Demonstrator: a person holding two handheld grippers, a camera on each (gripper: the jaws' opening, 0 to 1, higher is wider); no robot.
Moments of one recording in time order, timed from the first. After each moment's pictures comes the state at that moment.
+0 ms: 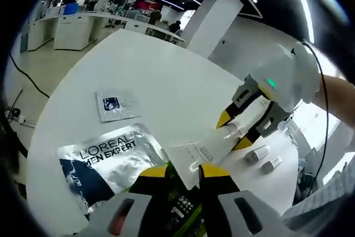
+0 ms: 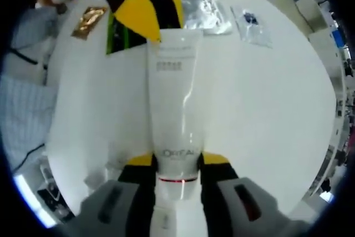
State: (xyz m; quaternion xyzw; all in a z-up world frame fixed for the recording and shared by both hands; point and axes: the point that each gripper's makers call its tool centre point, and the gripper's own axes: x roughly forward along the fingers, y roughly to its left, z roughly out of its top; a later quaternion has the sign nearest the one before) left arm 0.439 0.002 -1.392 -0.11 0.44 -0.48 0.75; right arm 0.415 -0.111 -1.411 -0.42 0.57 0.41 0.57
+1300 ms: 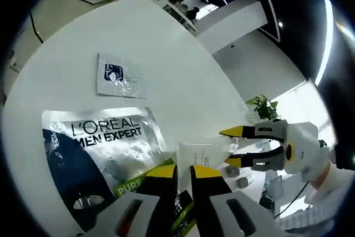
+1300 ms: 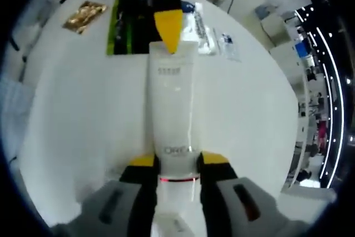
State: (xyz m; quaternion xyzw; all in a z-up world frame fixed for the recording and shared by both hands) left arm 0.438 -0.002 -1.393 -0.20 0.53 -0.46 0.68; right arm 0.411 -0.110 -1.399 -0.49 0.45 0.32 0.67
